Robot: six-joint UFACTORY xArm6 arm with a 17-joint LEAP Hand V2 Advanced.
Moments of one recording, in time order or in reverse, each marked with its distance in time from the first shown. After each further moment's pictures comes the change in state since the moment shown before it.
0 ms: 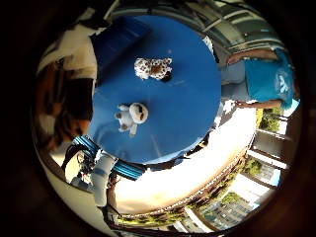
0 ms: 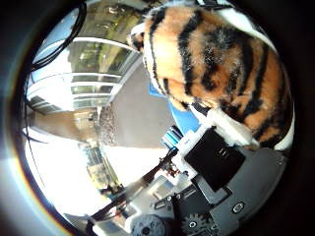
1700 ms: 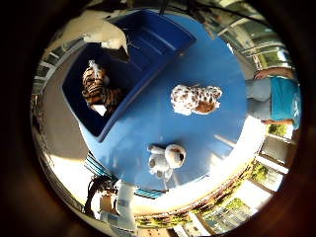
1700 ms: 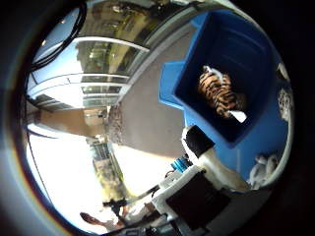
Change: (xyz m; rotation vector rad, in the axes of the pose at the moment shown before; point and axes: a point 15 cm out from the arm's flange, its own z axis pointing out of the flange) arm 0.058 -0.106 0.086 0.094 -0.073 0.090
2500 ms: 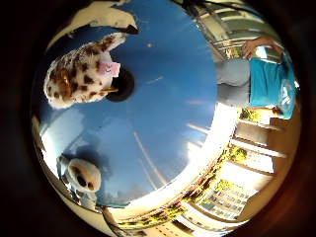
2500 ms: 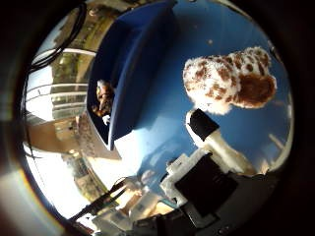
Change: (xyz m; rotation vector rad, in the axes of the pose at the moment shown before) arm 0.209 -0.008 0.077 -0.079 0.372 0.044
